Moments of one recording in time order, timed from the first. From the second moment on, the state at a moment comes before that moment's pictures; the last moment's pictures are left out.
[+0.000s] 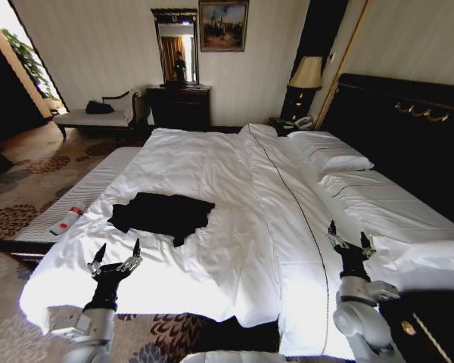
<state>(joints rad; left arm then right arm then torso) 1.88 -1.53 -0.76 -2.37 -0.28 -0.06 0.04 -1.65 1.24 0.78 2.13 0.55 0.30 0.23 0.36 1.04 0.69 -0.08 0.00</state>
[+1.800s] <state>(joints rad) 1.87 -1.43 -0.74 -2.42 -0.40 -0.06 0.12 -1.76 1.24 0.76 2.18 0.44 0.23 0.05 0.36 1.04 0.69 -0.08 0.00</state>
